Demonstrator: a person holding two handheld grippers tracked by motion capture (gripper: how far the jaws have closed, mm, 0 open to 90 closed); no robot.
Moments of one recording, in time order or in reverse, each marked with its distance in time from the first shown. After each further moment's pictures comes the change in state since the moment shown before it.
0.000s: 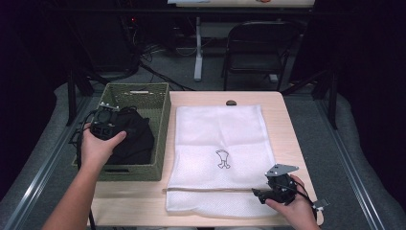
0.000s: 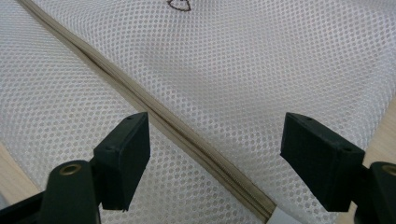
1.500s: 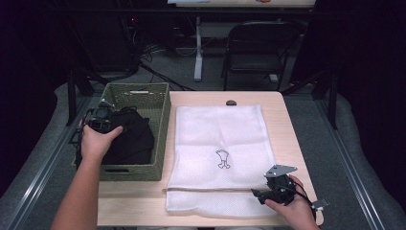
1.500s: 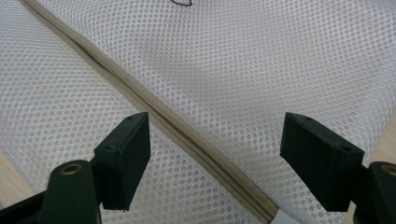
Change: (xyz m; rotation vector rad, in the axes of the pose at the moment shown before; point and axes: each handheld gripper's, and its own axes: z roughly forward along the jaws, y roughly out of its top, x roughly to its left) left arm 0.048 0.010 0.048 0.128 0.149 -0.099; right arm 0.001 -0.002 0.004 0.005 -0.003 -0.007
